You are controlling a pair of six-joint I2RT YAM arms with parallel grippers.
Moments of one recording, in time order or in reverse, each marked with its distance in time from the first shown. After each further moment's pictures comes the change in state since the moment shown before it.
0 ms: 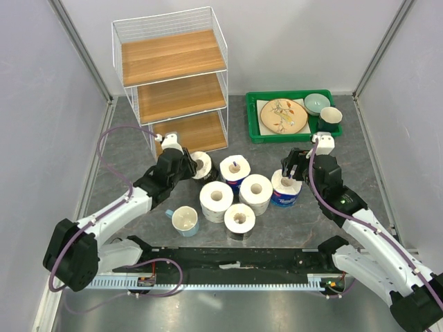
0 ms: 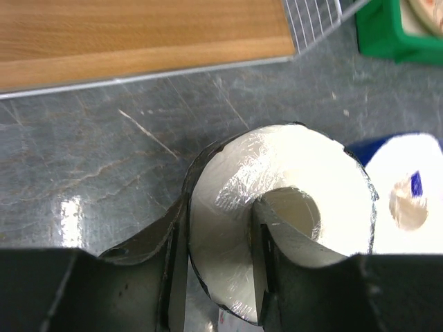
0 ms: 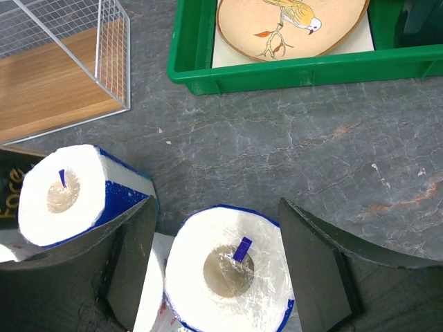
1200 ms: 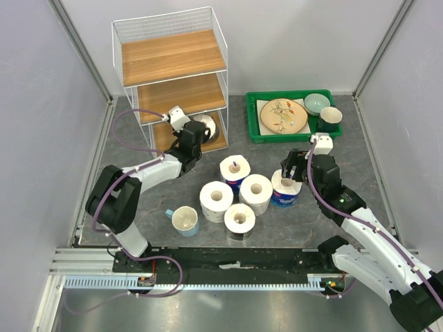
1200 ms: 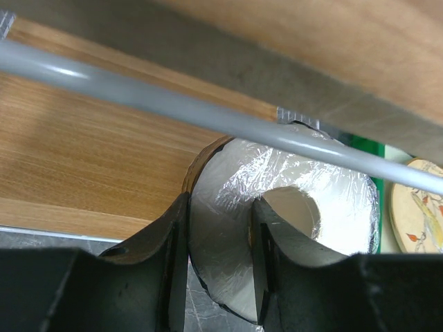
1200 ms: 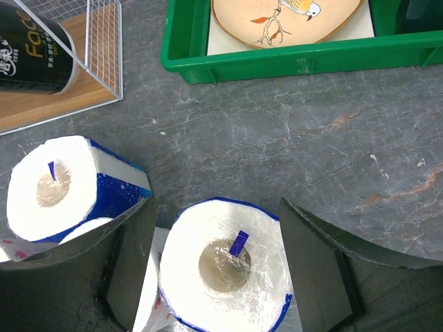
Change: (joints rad) left arm 0.000 0.505 0.350 0.311 -0.436 -0.185; right arm 0.000 0.016 0.000 -0.023 0.000 0.003
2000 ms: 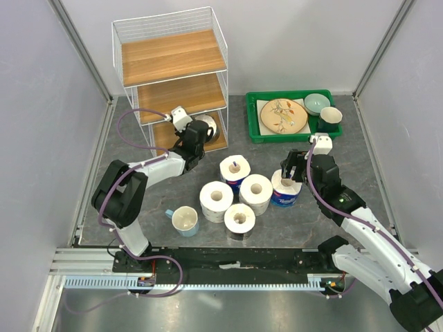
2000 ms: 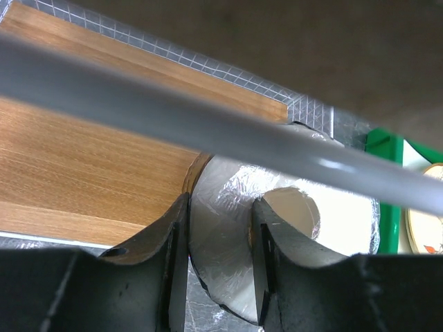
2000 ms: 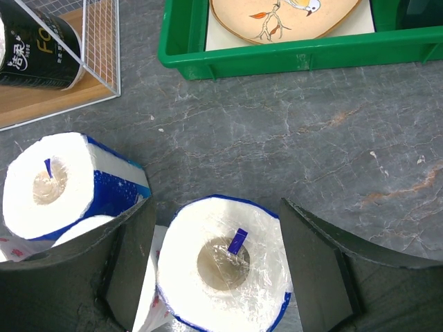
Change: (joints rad) left arm 0.000 0.076 0.040 -0.002 -0.020 -0.020; right arm 0.000 0.005 0.000 -0.007 -0.001 0.000
